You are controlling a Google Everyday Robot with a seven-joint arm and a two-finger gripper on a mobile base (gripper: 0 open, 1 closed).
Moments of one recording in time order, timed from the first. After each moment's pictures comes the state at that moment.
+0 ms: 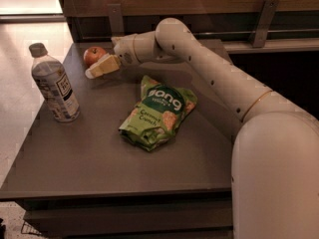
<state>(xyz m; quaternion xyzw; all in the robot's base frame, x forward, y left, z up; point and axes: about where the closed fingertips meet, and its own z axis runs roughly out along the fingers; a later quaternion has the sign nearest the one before) 0.748 0.178 0.861 -0.50 0.63 0.34 0.48</state>
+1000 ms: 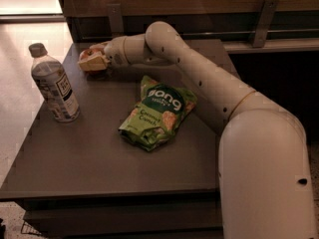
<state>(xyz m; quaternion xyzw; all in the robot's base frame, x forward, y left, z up) 0.751 0.212 0.856 -0.50 0.62 0.37 0.48</state>
